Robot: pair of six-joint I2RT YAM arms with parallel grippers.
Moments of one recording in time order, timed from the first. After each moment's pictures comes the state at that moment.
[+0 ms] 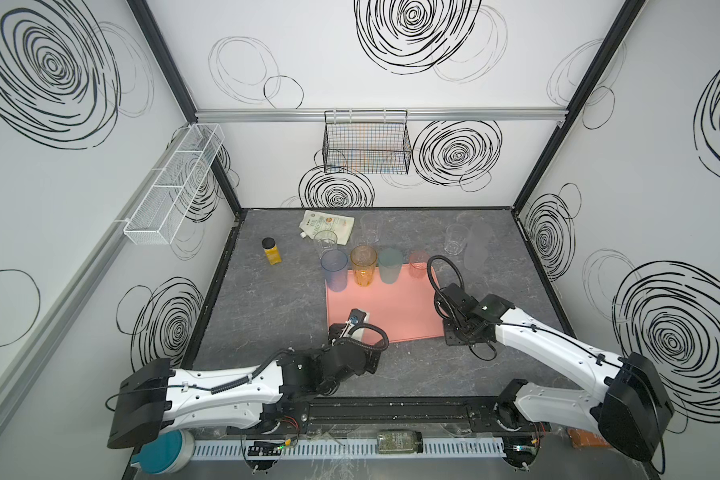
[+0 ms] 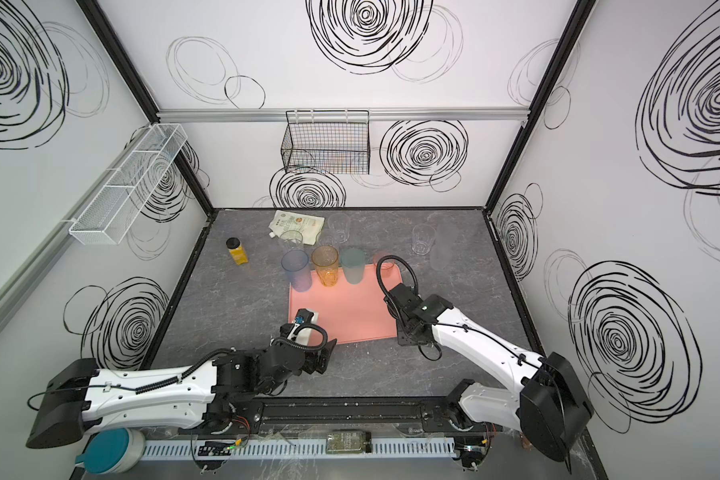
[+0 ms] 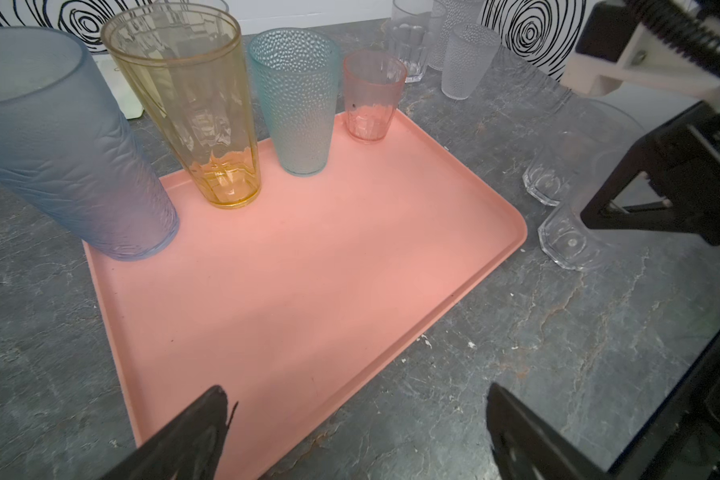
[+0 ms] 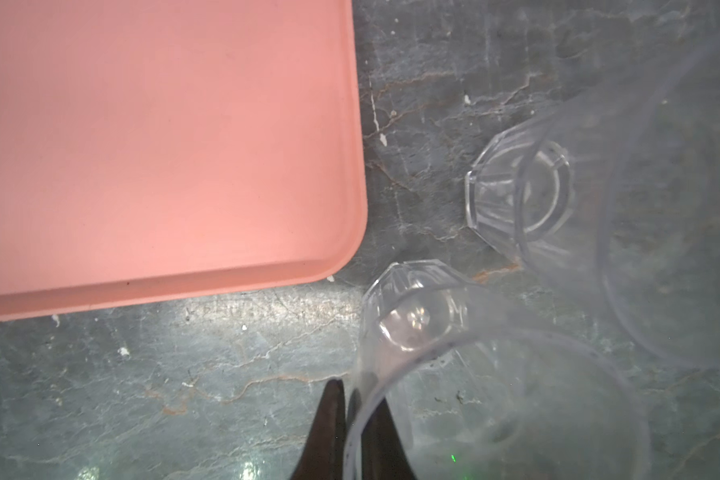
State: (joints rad) left arm -1.25 0.96 0.46 -0.14 -0.58 -0.55; right arm 0.70 1.19 0.81 -0.99 0.20 0.65
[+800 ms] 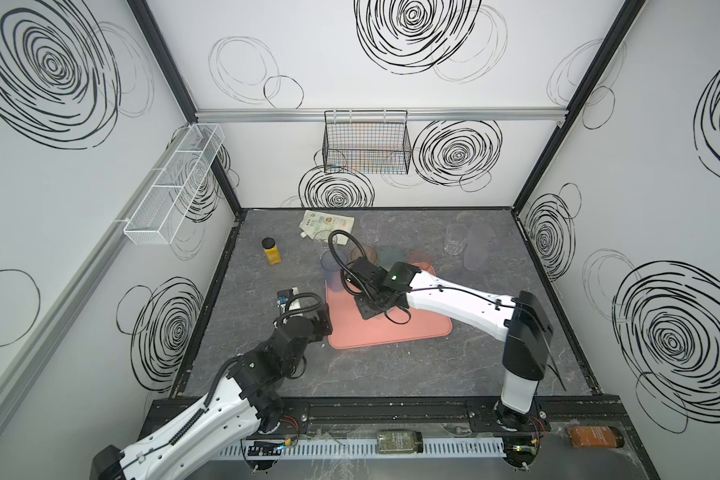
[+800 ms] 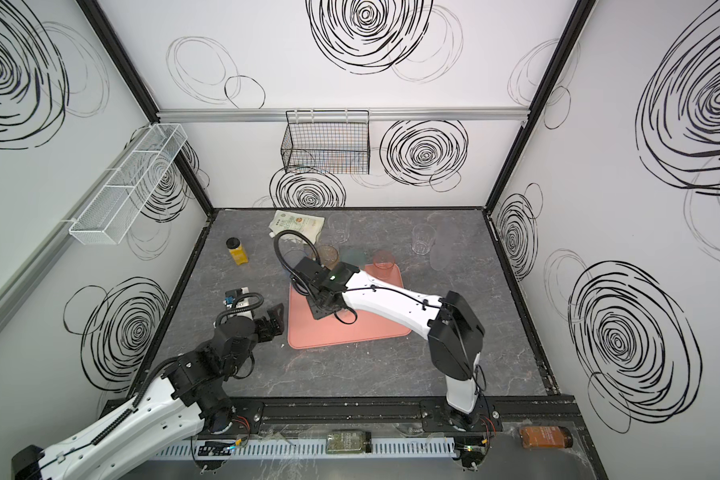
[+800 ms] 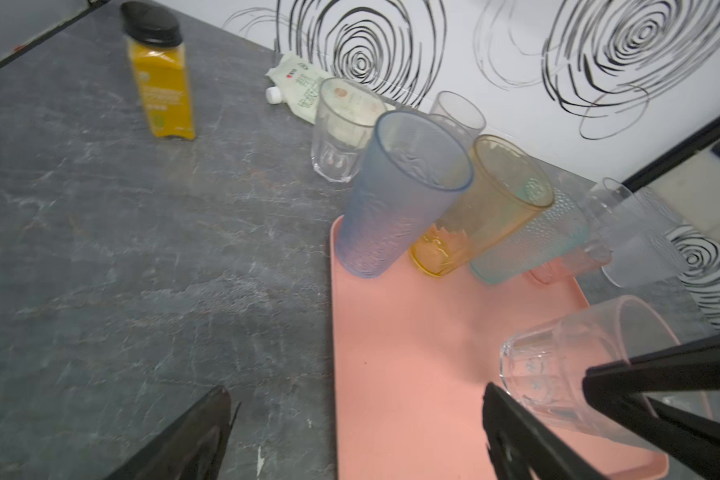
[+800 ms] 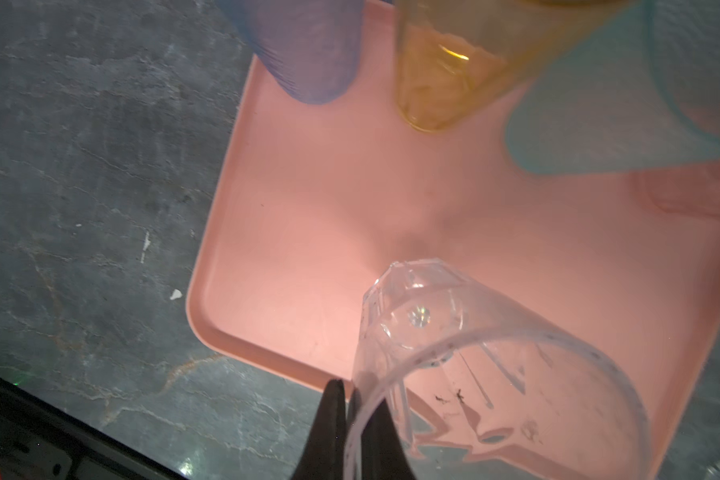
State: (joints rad) left arm -0.71 0.52 0.37 -0.44 -0.54 -0.77; right arm 1.03 1.93 1.68 -0.94 0.16 0.54
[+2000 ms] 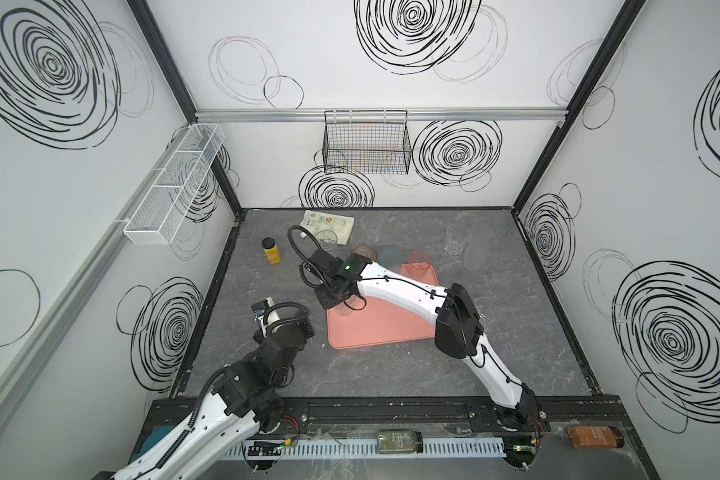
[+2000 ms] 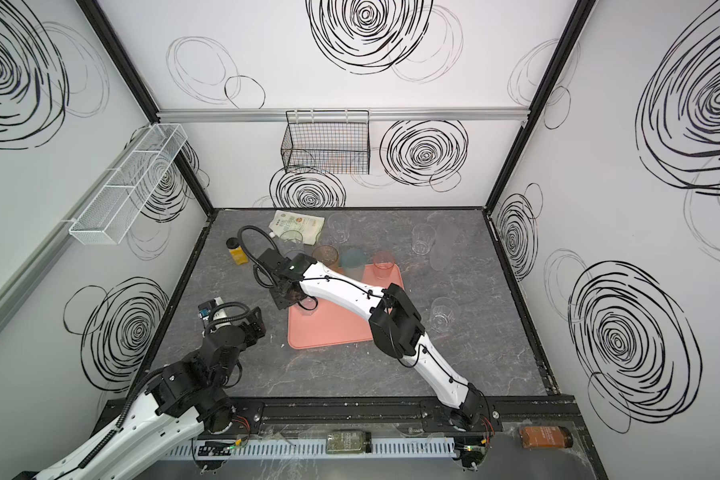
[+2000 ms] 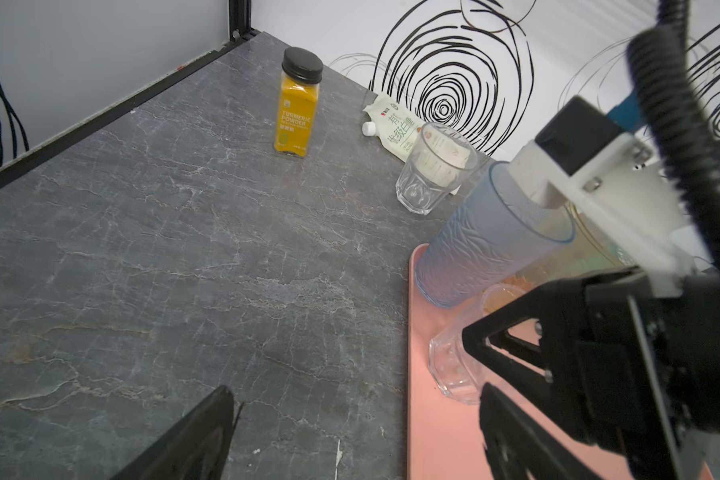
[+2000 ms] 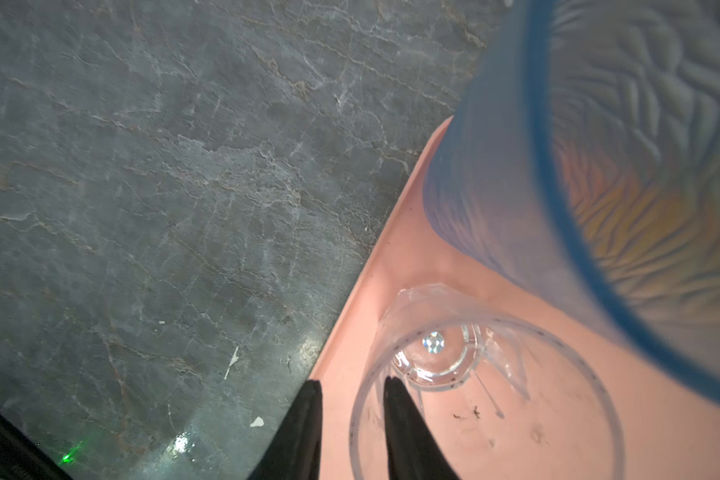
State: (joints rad) left arm -0.70 0.39 0.37 -0.61 -0.70 -0.87; right arm 1.02 2.33 2.21 -1.00 0.06 0.45
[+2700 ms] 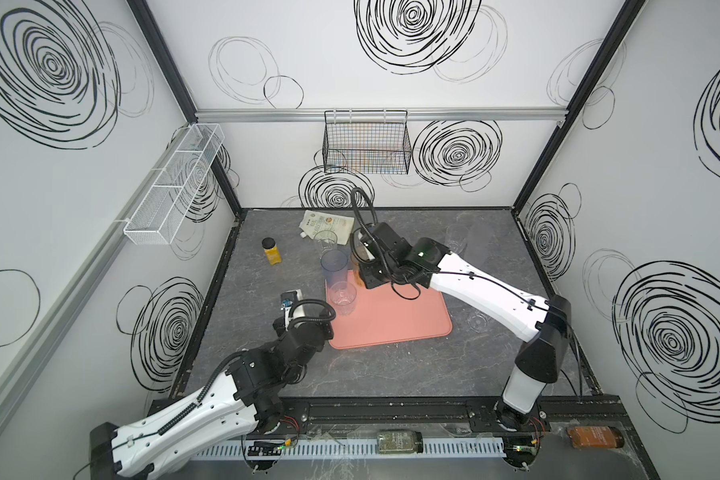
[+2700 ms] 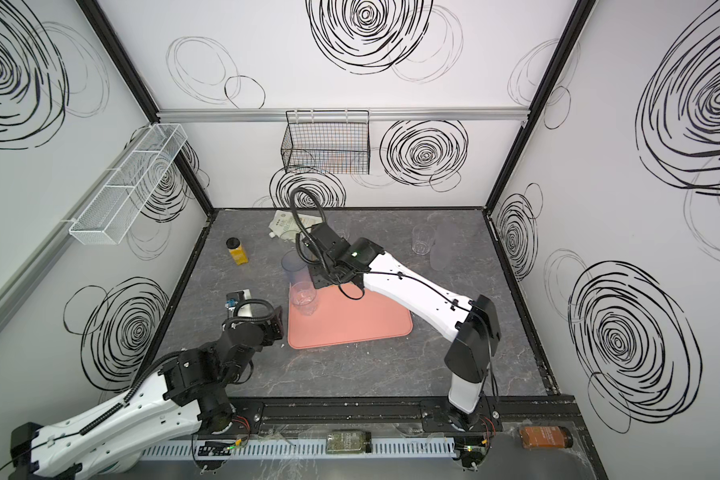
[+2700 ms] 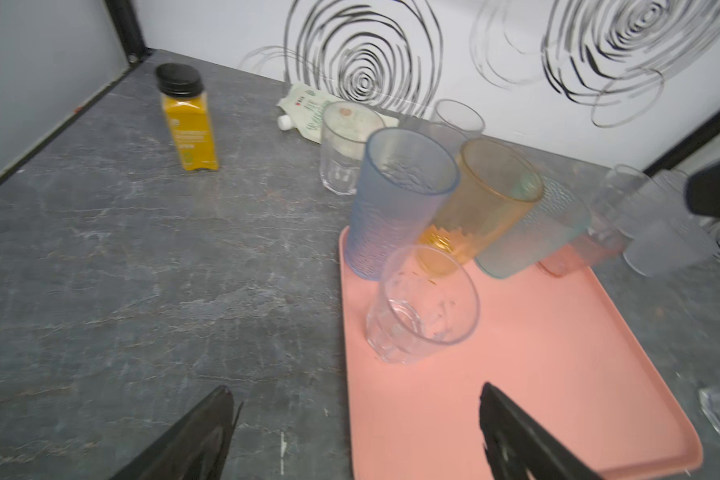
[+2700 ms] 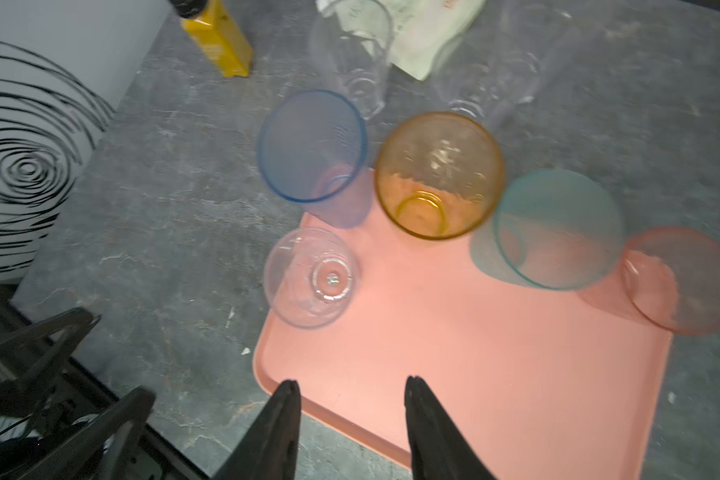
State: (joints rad) left arm -1.01 0.65 0.50 -0.51 -0.78 -0.77; right arm 0.86 1.69 1.63 -0.89 0.11 0.48
